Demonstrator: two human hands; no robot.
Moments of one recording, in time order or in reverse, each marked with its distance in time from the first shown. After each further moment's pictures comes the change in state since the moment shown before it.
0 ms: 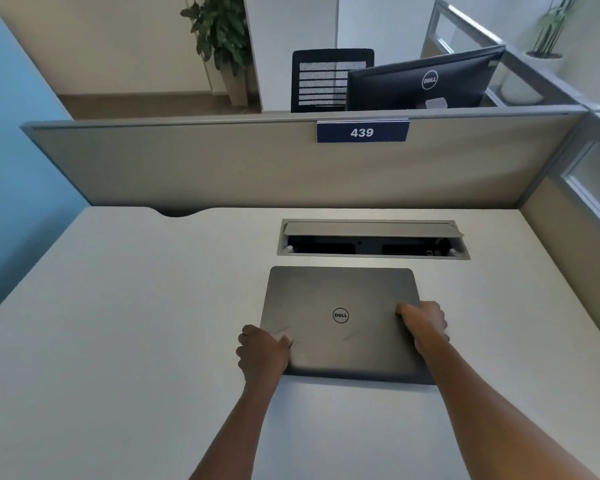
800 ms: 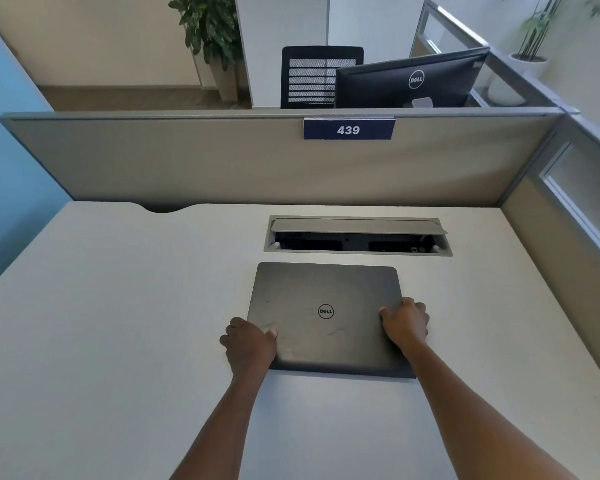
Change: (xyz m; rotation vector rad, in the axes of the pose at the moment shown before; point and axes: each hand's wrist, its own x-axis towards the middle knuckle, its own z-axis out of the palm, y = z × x) left_hand 0.007 0.001 0.009 0.092 0.037 0.037; right_hand -0.003 0.018 -0.001 -0.265 0.025 -0.233
